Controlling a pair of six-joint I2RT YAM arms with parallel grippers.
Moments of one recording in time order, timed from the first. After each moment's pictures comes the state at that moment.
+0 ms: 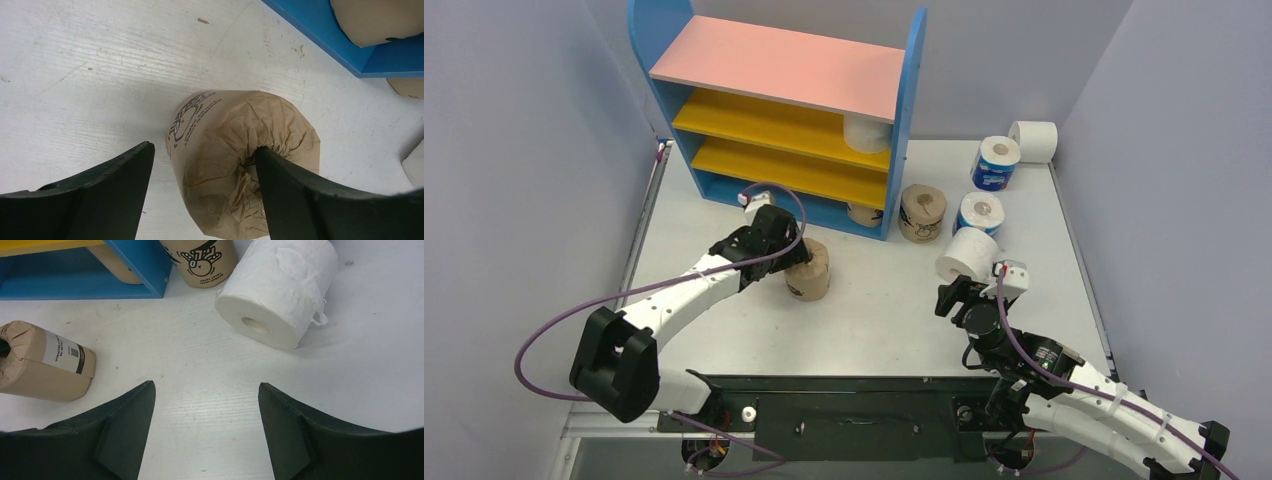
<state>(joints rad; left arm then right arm) -0.55 1.37 0.93 -0.43 -0.31 -0.78 0.97 0.50 0.49 -0.57 0.83 0.78</state>
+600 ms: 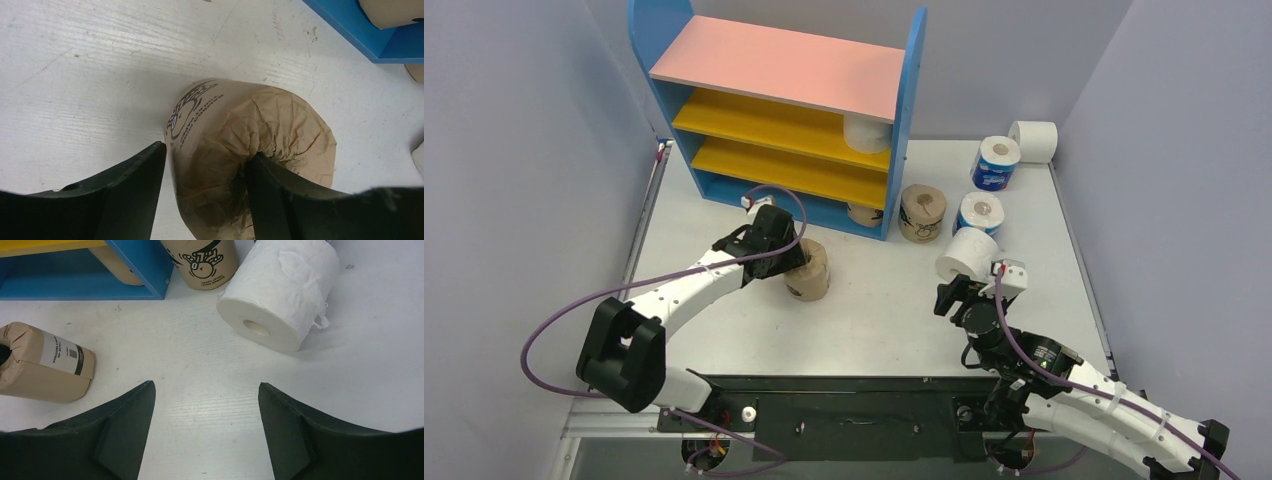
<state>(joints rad) -0.52 1.41 0.93 -0.44 -0.24 -0.77 0.97 0.51 0.49 -0.55 0.83 0.76</state>
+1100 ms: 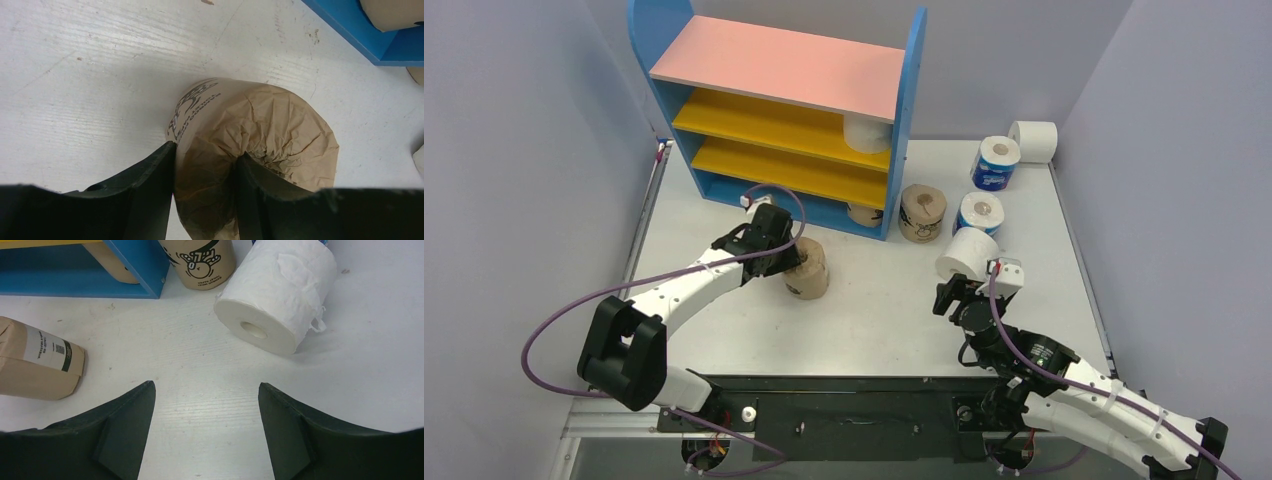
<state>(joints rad) -0.51 1.42 0.94 -0.44 -0.22 -0.77 0.97 0.53 0.49 -0.53 0.84 0.73</state>
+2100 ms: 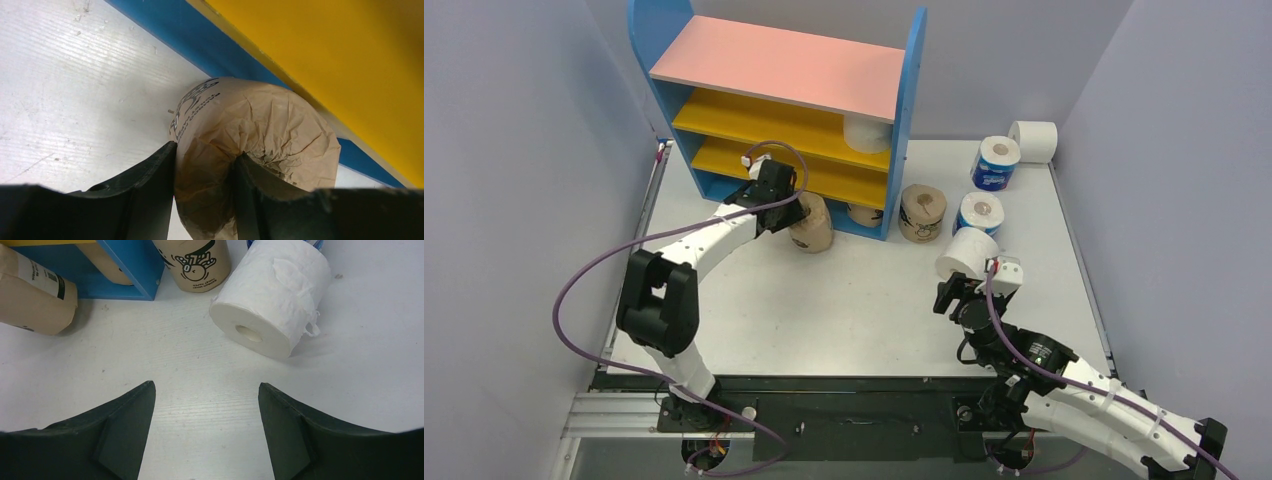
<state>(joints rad) -0.41 1.71 1.28 -0.41 -0.23 -0.77 0.95 0.55 0.49 -0.52 0.83 0.70</state>
